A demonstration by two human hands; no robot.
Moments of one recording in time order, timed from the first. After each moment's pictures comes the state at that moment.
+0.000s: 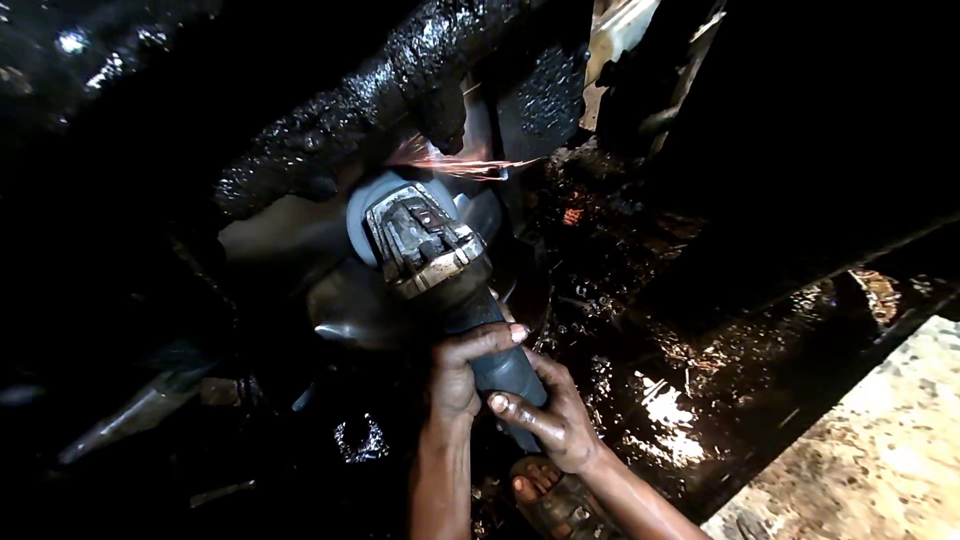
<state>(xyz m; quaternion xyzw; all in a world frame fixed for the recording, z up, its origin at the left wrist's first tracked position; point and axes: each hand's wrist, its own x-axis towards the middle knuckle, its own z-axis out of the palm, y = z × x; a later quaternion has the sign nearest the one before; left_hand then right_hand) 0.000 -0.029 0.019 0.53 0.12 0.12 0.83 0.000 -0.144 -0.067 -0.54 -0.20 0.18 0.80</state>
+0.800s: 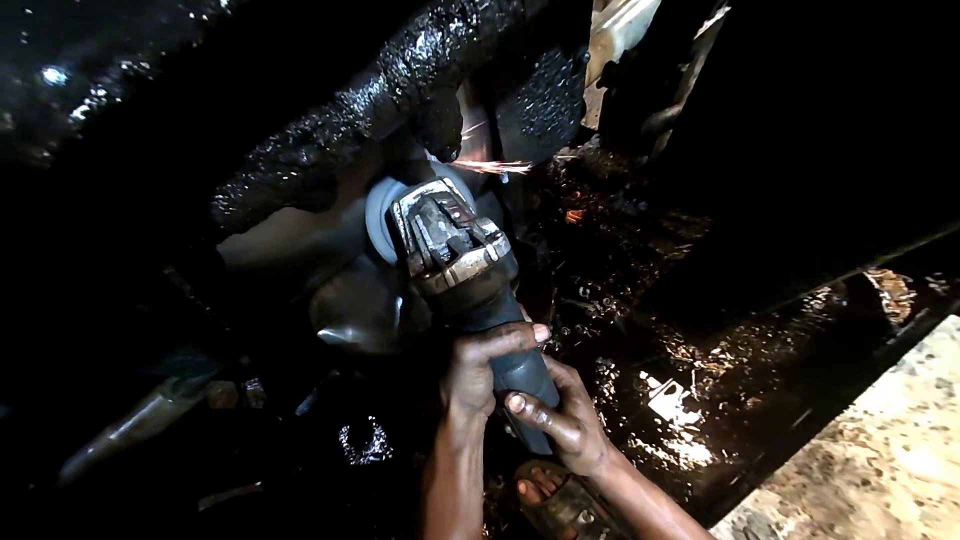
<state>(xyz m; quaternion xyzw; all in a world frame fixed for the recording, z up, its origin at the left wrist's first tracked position) 0.008 -0.040 0.024 0.56 0.13 0.10 0.81 0.004 -0.149 -0.072 -0.49 -0.20 0.18 0.83</state>
